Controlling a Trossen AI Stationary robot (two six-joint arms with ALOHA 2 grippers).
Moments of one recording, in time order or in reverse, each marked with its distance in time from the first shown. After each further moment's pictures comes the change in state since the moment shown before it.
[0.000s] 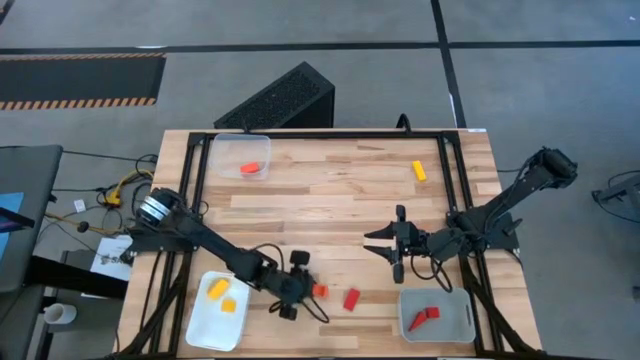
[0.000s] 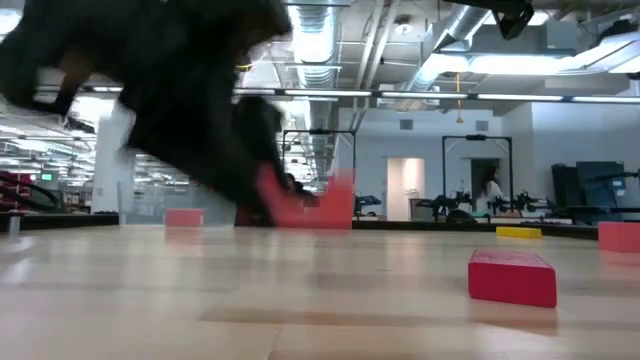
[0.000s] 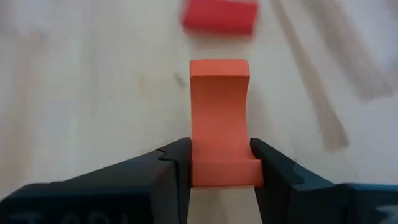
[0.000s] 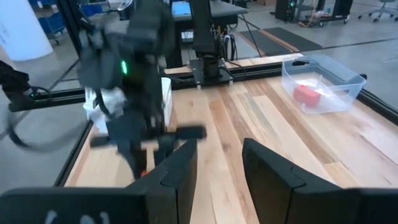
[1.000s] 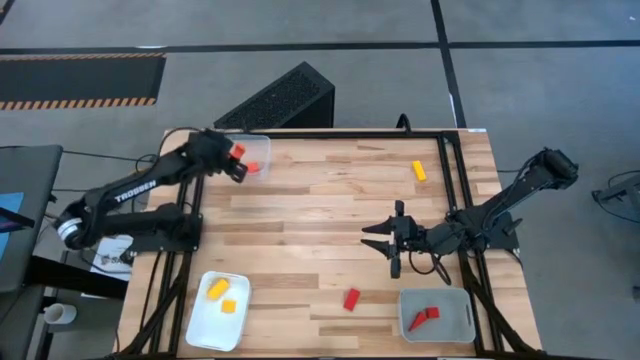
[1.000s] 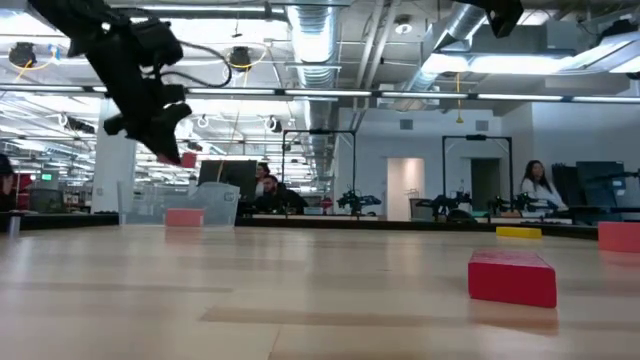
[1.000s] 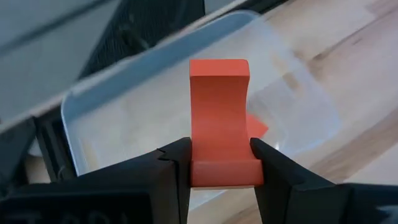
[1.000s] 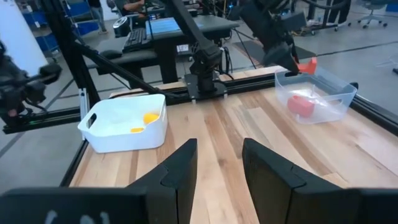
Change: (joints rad) left arm 1.262 -0.928 -0.415 -0.518 0.065 -0.005; right arm -0.039 0.000 0.000 0.065 -0.003 -0.014
